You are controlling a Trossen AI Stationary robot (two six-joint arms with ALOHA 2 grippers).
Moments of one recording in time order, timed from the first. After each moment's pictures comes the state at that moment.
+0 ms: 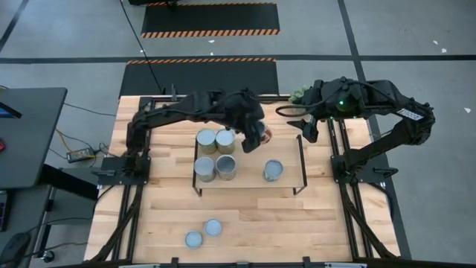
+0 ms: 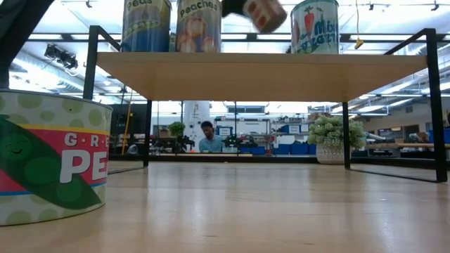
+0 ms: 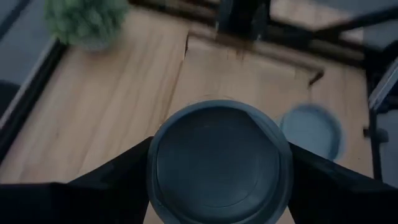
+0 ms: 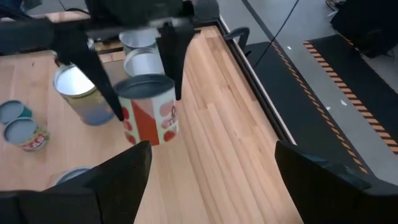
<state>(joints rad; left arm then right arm) 0.11 2.00 2.31 -1.11 0.01 -0.17 -0.01 1.24 1.77 -1.21 0.29 0.13</state>
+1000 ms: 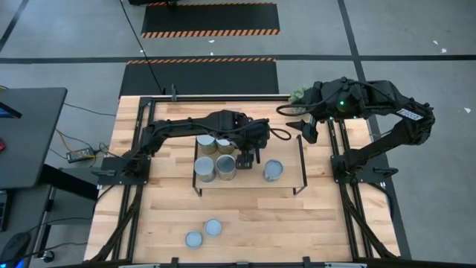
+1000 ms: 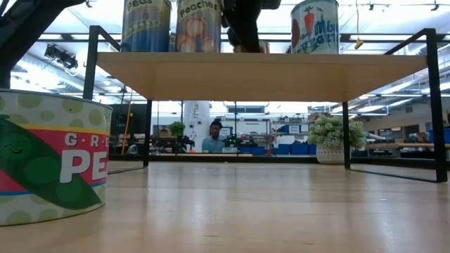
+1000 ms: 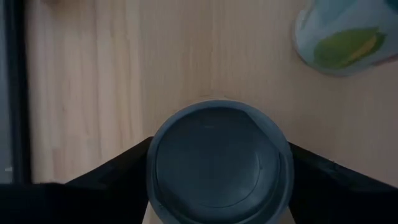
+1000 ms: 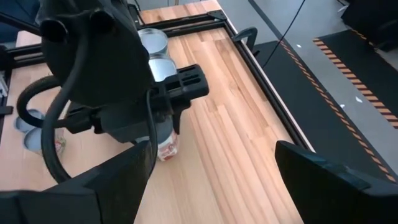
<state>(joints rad) 0.03 2.16 2.30 -1.29 -0.11 0.13 0.00 1.24 1.77 -1.20 0.26 0.18</state>
